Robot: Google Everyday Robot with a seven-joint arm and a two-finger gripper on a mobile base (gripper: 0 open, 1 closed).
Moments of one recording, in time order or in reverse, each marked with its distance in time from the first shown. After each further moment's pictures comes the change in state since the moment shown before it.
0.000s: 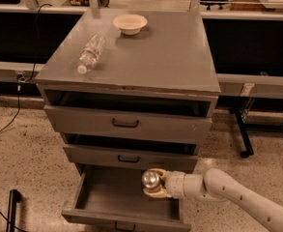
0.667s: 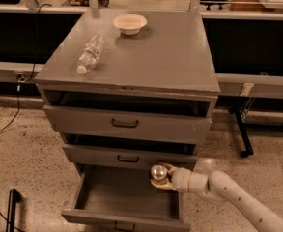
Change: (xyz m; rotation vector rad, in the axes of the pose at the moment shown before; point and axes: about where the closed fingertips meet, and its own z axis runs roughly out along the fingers) arm 0.061 -0.057 0.001 0.133 -0.100 0.024
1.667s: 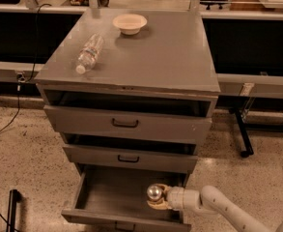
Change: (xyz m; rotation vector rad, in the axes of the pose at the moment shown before) arm 0.100 0.064 0.026 -0.130 0.033 0.099
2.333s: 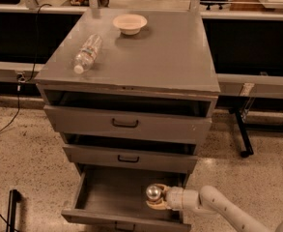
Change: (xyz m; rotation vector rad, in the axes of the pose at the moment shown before) arm 0.001 0.004 0.005 -0.008 -0.008 0.006
